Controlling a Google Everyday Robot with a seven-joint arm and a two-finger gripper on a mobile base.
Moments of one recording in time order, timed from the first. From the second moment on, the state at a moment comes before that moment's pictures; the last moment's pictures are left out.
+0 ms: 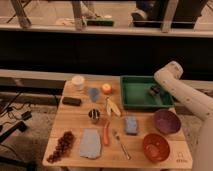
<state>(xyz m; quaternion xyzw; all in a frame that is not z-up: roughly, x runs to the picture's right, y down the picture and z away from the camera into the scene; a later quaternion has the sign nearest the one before) 0.419 -0.023 0.888 -0.03 0.25 0.29 0.92</state>
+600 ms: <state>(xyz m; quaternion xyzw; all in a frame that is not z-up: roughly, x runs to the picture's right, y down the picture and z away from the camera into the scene) 0.431 -0.044 0.900 -0.02 0.24 0.29 0.92</state>
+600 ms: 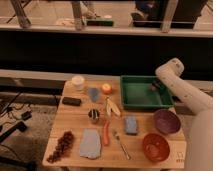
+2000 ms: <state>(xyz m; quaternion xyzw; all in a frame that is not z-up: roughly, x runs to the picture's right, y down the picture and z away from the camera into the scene) 0.308 -0.031 0.886 -0.04 0.14 0.27 0.95</state>
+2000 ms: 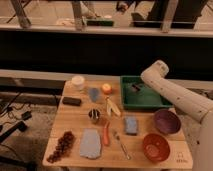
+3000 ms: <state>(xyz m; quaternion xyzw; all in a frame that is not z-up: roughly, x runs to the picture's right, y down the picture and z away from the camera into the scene) 0.317 0.006 0.842 -0.06 0.15 0.30 0.94</state>
